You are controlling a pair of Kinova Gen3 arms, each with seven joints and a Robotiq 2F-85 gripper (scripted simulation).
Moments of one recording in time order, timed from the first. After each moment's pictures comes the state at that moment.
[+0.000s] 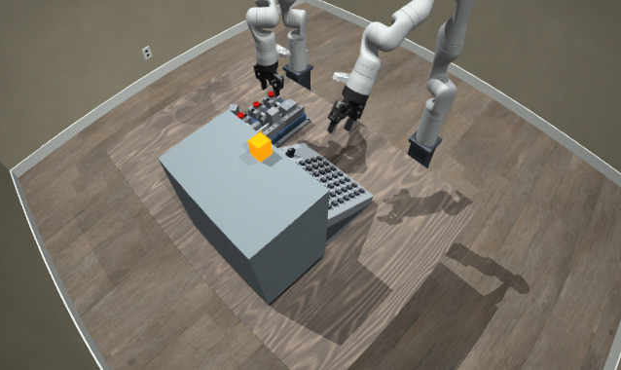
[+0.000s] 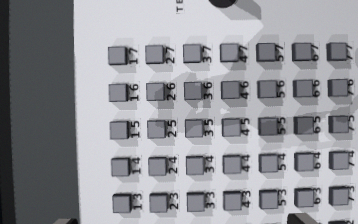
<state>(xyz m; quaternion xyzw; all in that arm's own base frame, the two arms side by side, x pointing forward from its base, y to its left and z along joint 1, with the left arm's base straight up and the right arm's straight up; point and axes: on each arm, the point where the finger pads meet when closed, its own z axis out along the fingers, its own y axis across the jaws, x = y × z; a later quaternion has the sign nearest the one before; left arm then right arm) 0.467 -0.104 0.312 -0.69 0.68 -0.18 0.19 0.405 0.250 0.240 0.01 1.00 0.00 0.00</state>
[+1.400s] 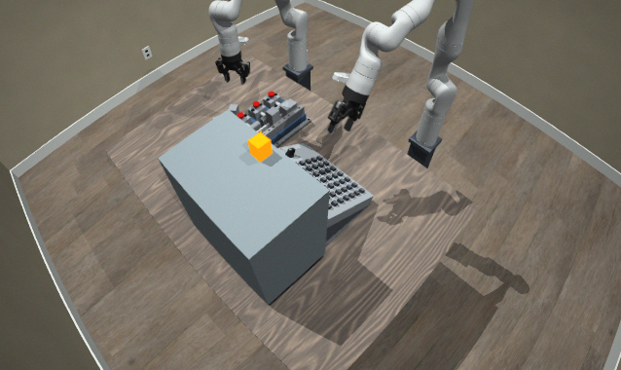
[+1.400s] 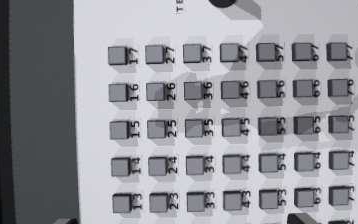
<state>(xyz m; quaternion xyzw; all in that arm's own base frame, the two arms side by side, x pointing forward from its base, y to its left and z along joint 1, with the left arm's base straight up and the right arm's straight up) 0.467 -0.104 0.312 -0.69 0.68 -0.18 0.19 0.448 0.096 0.240 -0.22 0.98 -0.01 0.00</state>
